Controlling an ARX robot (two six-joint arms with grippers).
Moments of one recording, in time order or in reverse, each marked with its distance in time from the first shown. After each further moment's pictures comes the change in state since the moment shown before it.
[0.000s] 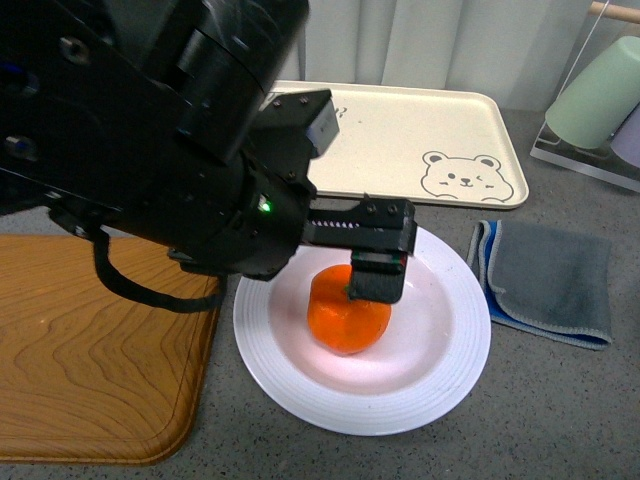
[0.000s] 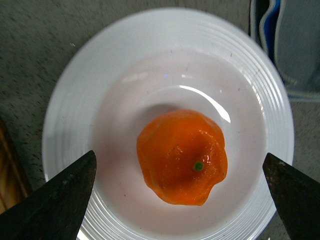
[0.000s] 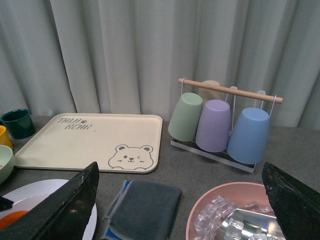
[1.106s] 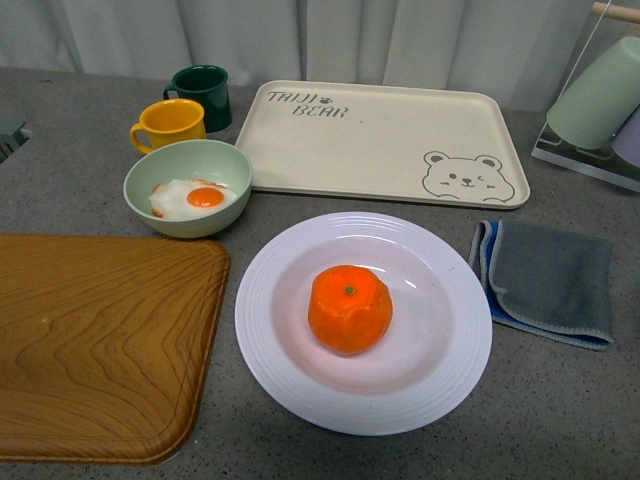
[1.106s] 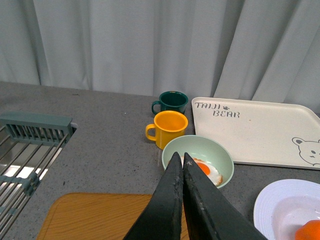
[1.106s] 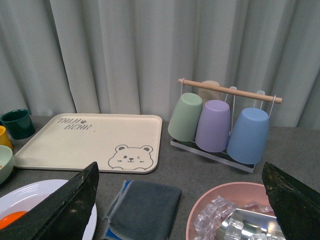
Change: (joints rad) left arm 0.391 -0.952 -0.879 0.749 -0.235 0.262; right arm 0.000 0.000 0.000 0.000 0.000 0.000
